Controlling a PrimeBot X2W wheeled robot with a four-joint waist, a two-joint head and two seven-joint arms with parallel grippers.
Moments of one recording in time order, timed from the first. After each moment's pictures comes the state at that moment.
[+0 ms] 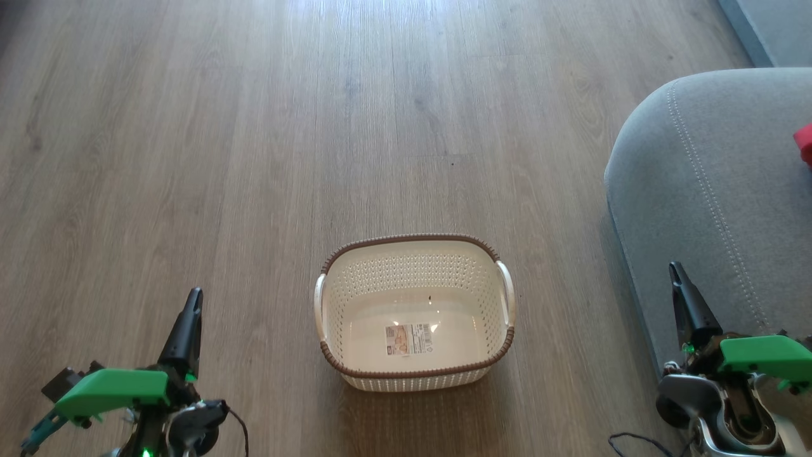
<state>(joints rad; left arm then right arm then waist) -0.06 0.04 0.08 0.28 -1.60 -0.12 0.11 -0.08 -0.05 -0.13 0.28 1.60 0.13 0.11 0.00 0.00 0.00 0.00</state>
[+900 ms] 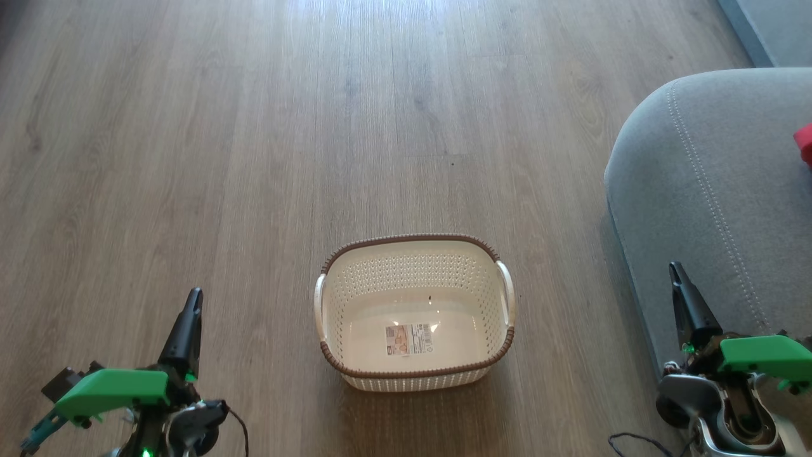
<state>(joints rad) -0.06 0.04 0.08 0.28 -1.60 -0.12 0.11 -0.08 -0.05 -0.13 0.28 1.60 0.13 0.11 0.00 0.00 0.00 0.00</state>
